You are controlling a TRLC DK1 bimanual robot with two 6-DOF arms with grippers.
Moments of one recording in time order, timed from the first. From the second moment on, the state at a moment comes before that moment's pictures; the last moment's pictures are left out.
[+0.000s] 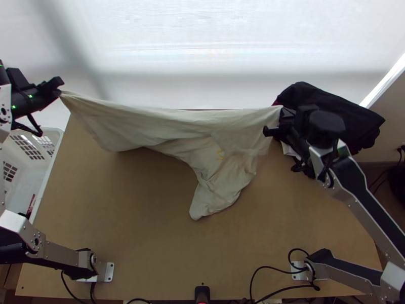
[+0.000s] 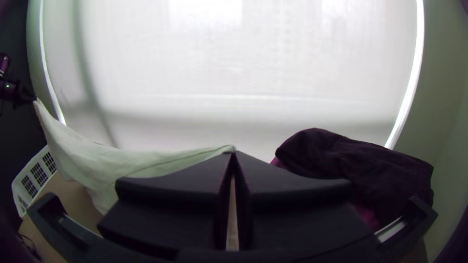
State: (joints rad) left arm 0.26 1.58 1.99 -0.94 0.22 -0.39; right arm 0.43 1.25 1.26 -0.26 0.25 0.13
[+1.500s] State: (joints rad) left arm 0.11 2.02 1.55 -0.54 0.20 -0.41; right arm 0.38 1.30 0.95 -0.14 0.16 0.24
